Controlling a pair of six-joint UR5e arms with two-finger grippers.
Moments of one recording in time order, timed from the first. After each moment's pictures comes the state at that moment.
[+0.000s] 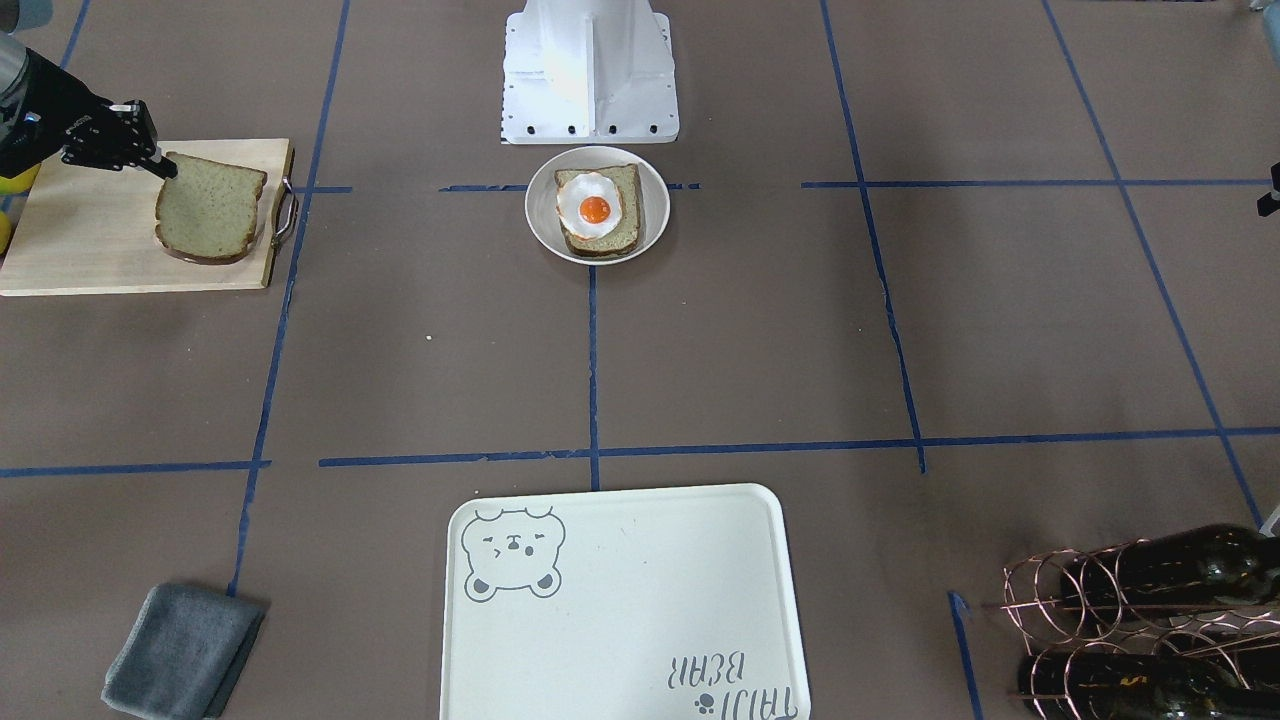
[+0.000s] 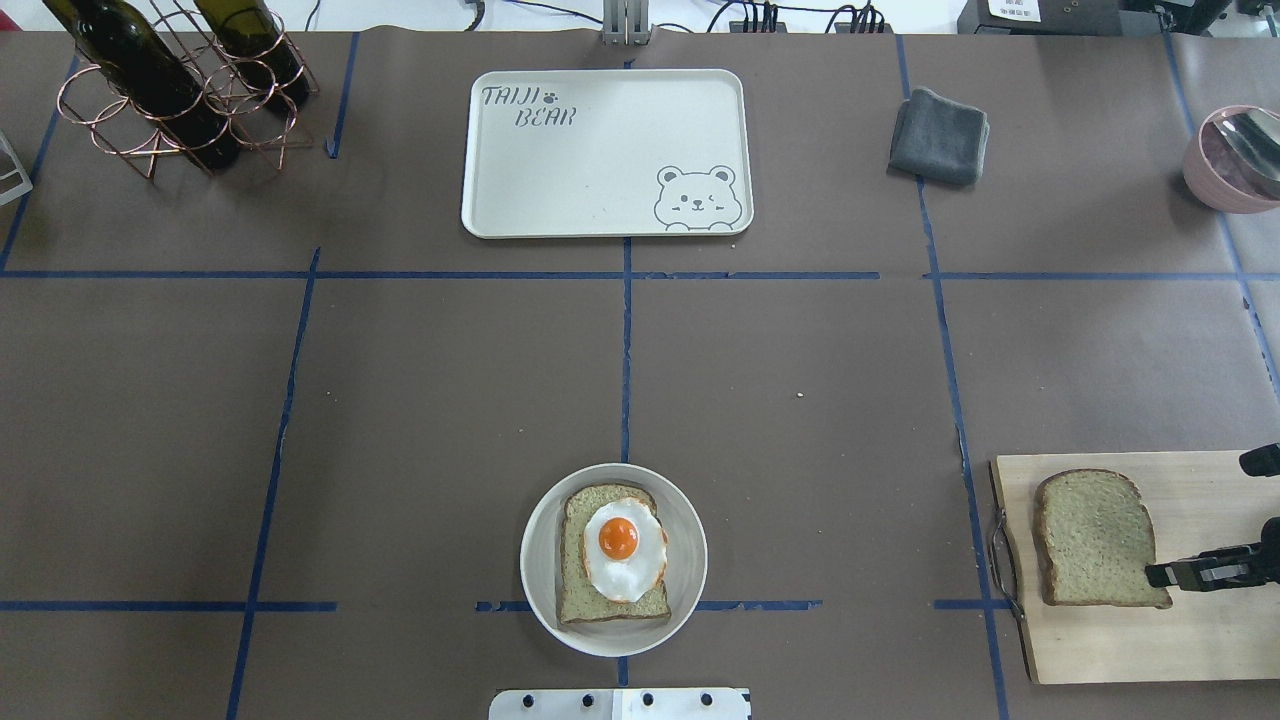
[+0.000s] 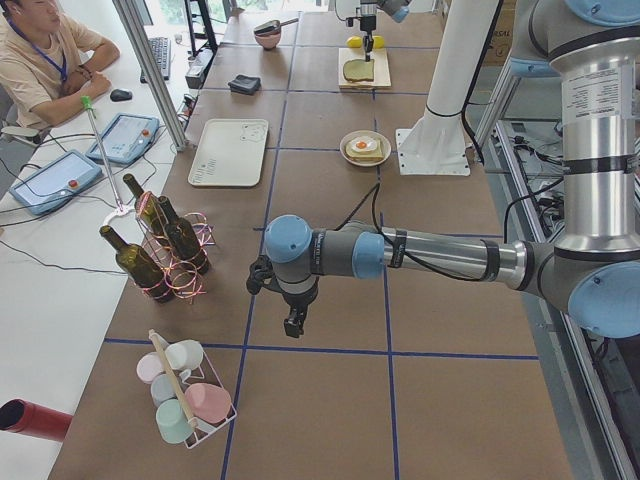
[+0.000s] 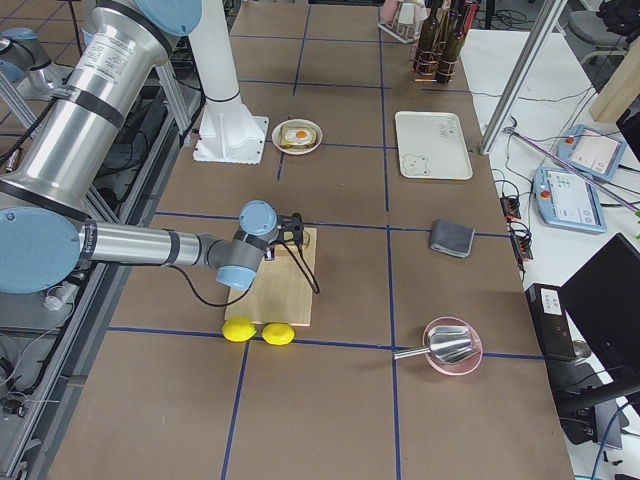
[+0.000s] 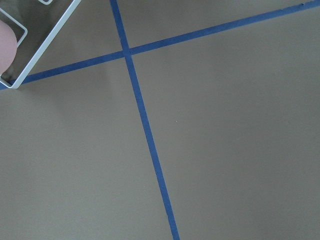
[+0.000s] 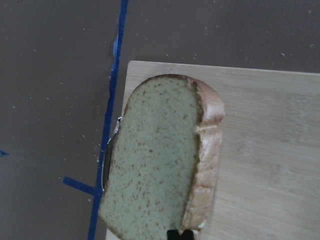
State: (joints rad) left arm -1.49 -1.44 -1.80 -1.50 -2.37 0.19; right arm 0.75 -2.04 1.82 -0.27 2.31 1.09
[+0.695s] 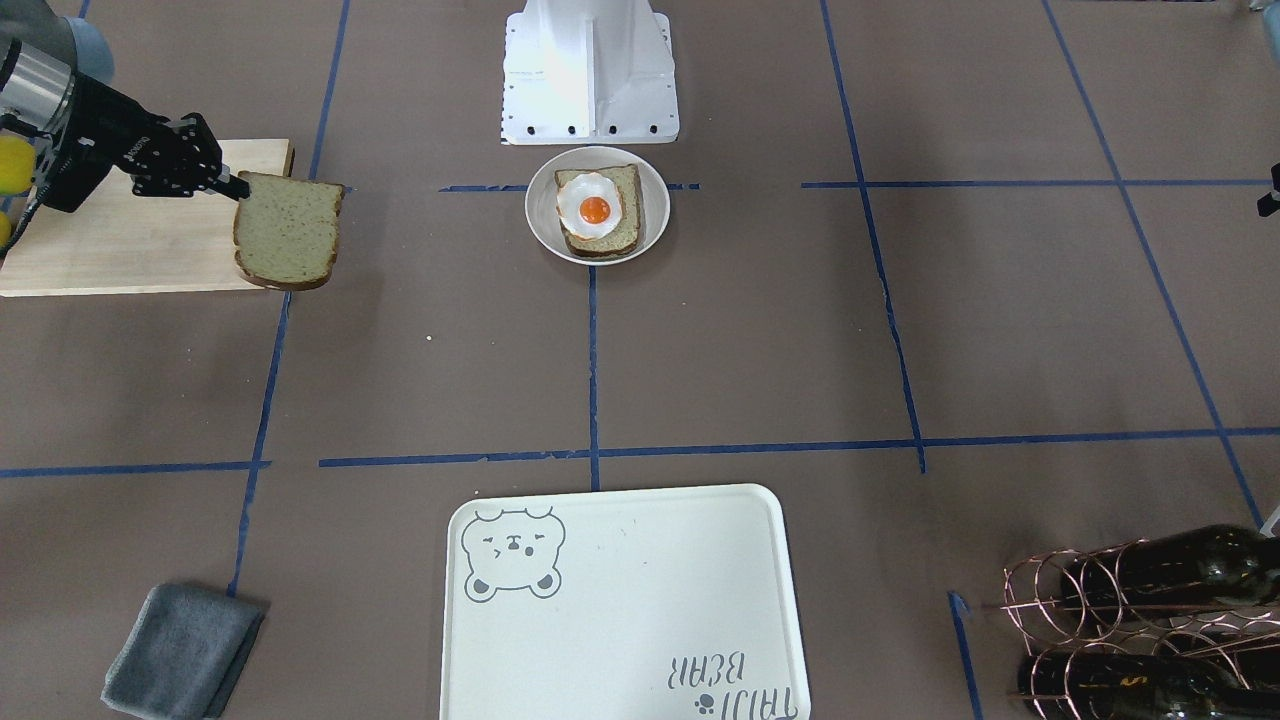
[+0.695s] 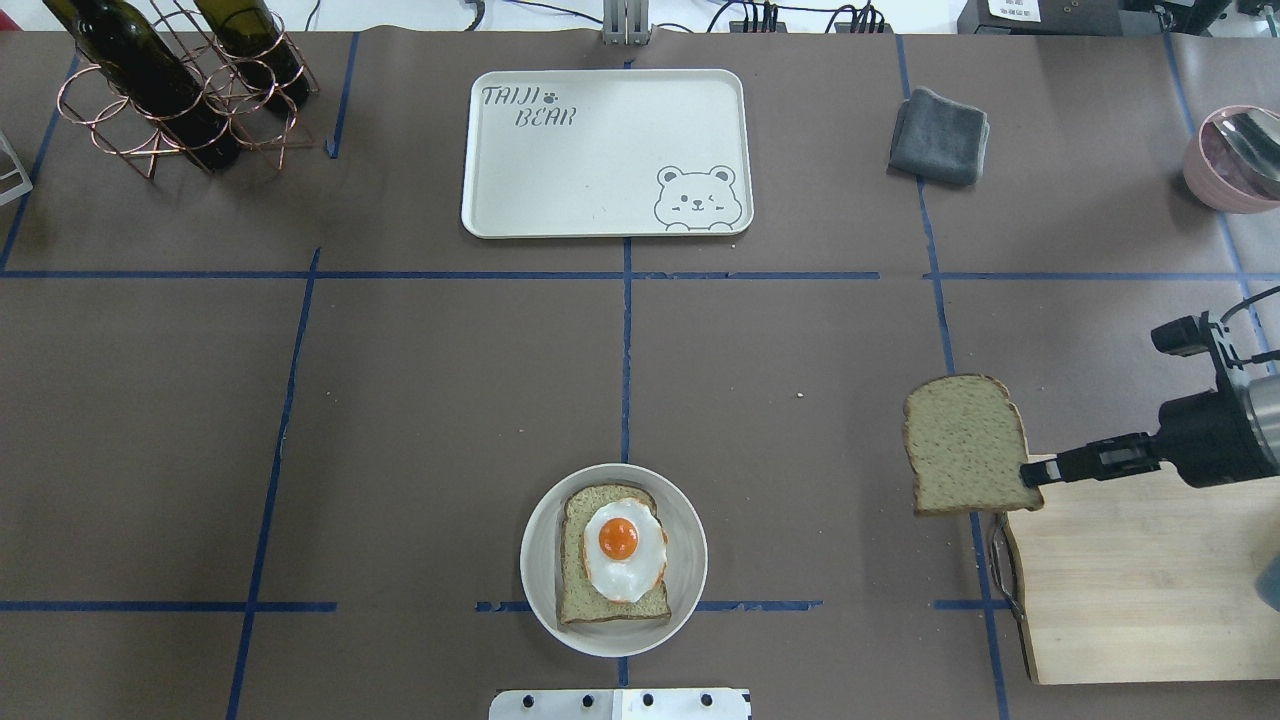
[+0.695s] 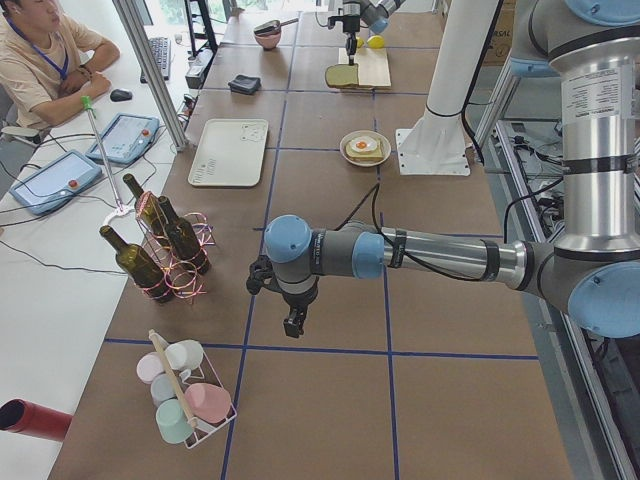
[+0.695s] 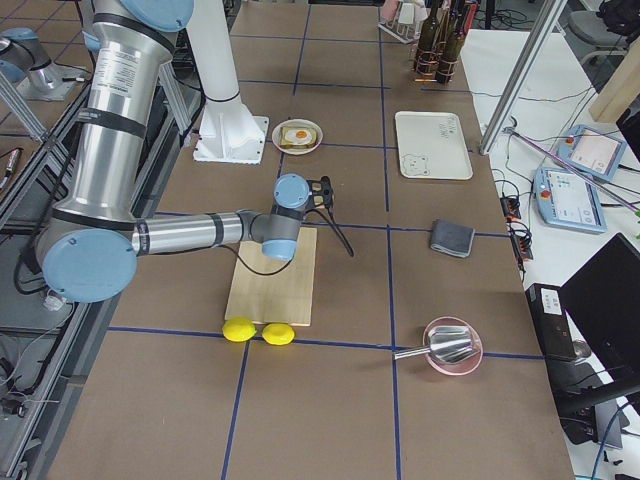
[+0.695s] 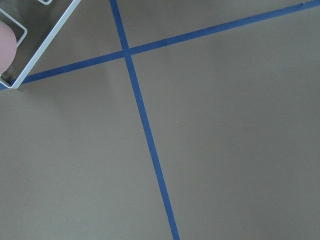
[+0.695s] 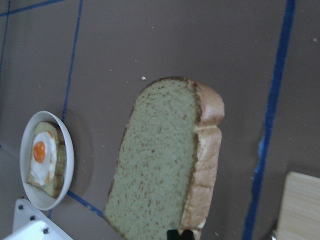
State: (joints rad) left arm -1.49 -1.44 -1.80 -1.50 -2.37 0.19; right arm 0.79 -1.73 1.82 -0.28 2.37 1.28
